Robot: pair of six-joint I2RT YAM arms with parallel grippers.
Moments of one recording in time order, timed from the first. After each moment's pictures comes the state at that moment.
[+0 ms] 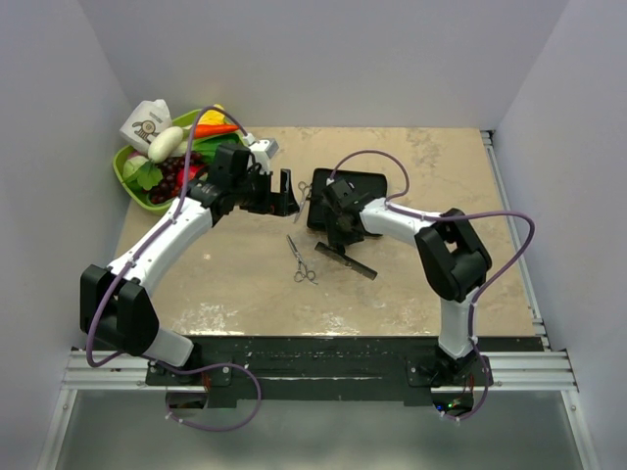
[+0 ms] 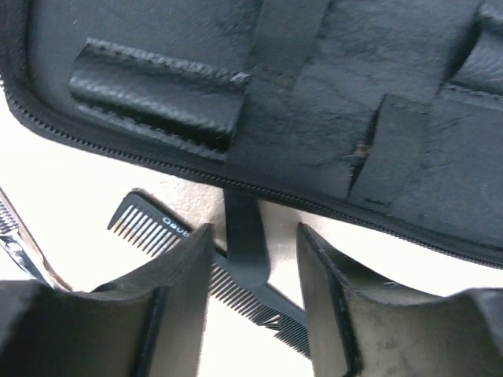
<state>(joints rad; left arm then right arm) -0.40 1.48 1.27 -0.50 0.30 -0.28 0.63 1.96 1.34 -0.51 0.16 0.43</state>
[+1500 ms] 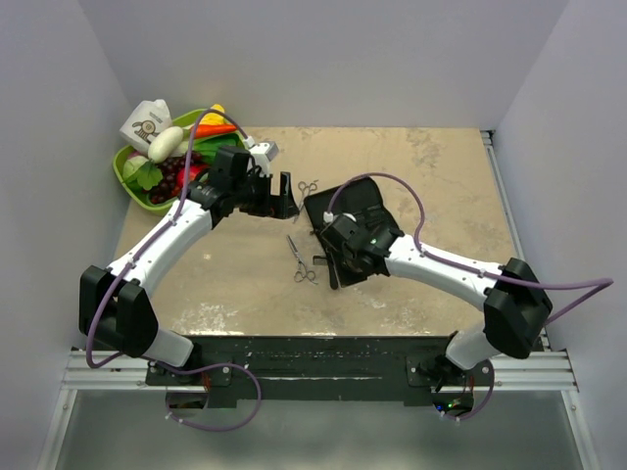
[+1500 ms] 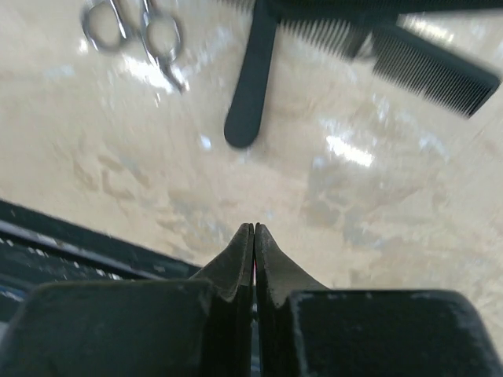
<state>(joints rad) -0.40 1.47 1.24 -0.50 0.31 -0.29 0.88 1.52 1.12 -0.75 0.16 0.53</state>
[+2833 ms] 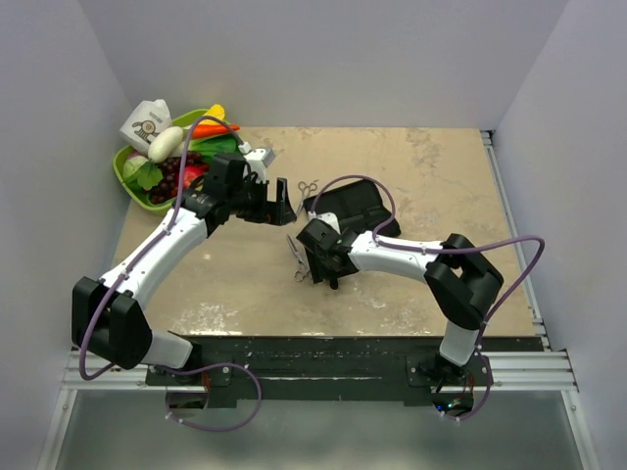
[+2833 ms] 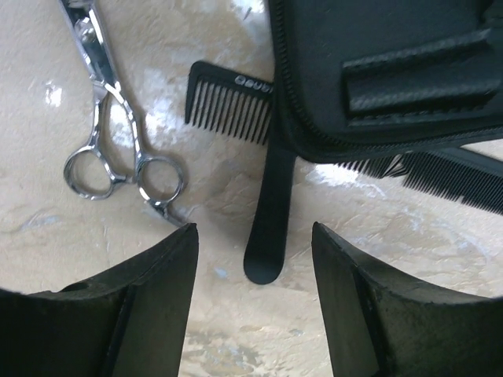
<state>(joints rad) -0.40 1.41 1.18 -0.49 0.31 -0.29 0.93 1.79 1.17 -0.58 0.31 0.62</state>
